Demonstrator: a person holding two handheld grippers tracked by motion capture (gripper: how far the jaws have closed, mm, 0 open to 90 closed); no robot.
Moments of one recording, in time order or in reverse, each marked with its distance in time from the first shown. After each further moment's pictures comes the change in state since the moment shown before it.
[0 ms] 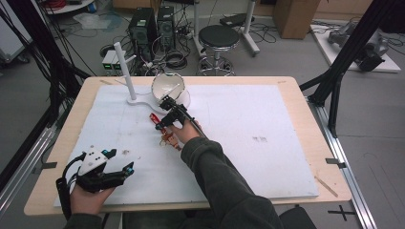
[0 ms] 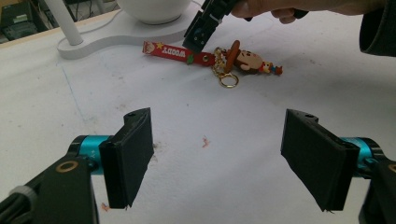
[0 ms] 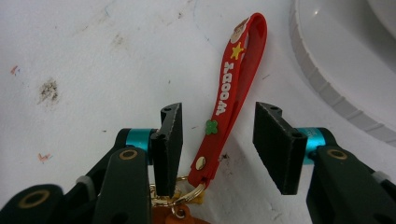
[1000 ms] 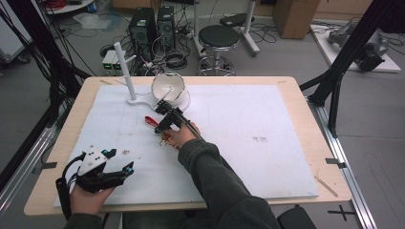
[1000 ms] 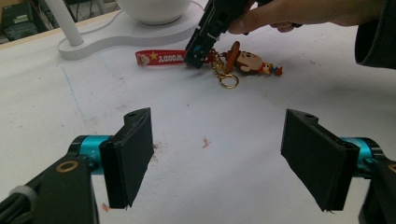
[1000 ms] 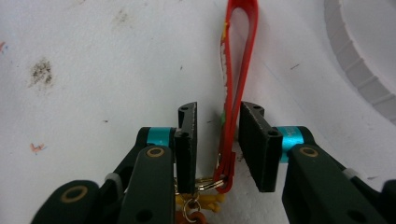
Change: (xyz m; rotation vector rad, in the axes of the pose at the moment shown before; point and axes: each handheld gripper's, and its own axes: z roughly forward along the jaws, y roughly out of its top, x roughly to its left) left arm 0.000 0.000 0.000 -0.002 0.002 -0.004; right arm 0.010 0.001 0.014 0.071 -0.006 -0.040
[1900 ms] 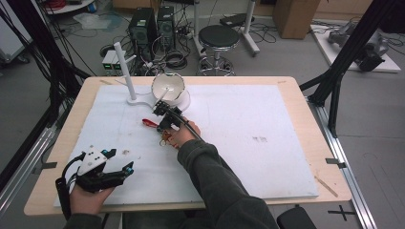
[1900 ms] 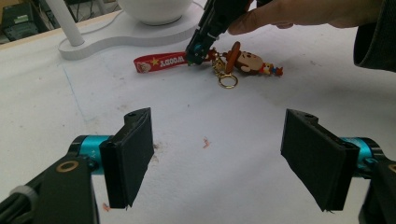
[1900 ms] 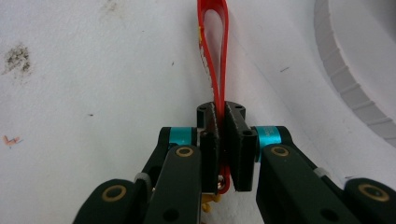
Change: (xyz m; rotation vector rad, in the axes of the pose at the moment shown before) left arm 0.001 0.000 0.000 -0.001 0.001 0.002; right arm 0.006 0.003 -0.001 0.019 -0.075 -0.075
